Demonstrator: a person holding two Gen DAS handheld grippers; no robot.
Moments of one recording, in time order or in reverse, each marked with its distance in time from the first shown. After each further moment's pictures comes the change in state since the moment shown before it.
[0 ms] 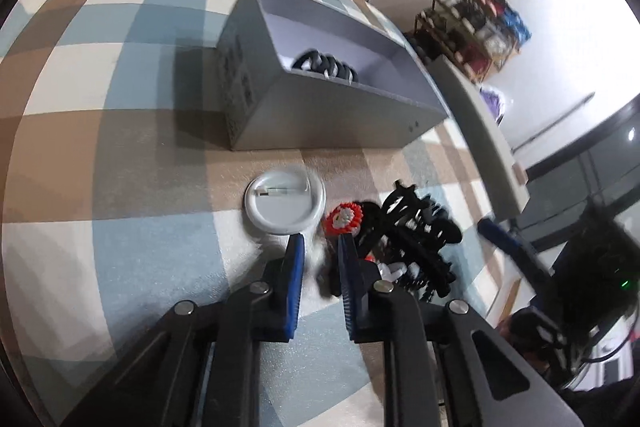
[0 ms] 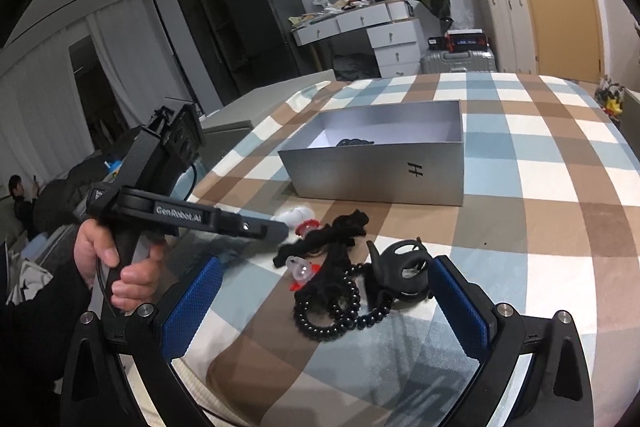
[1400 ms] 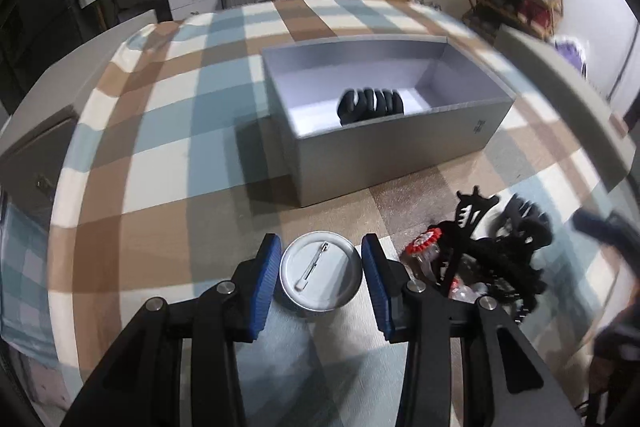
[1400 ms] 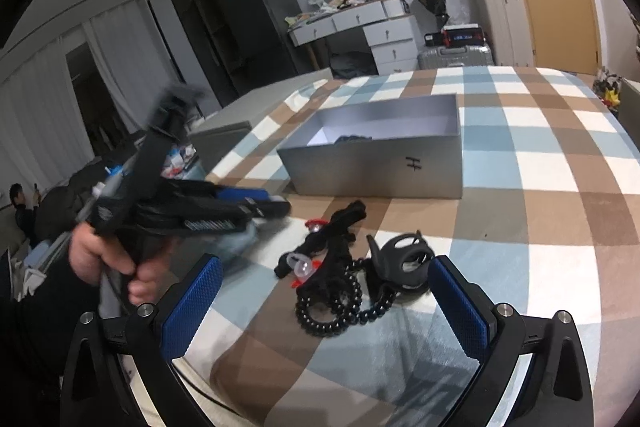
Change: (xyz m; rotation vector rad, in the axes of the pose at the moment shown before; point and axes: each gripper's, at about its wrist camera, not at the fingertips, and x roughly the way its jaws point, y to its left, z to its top) left arm 0.001 -0.044 0.005 0.248 -0.103 0.495; right arm 0.002 0.001 -0.003 0.016 0.012 -0.002
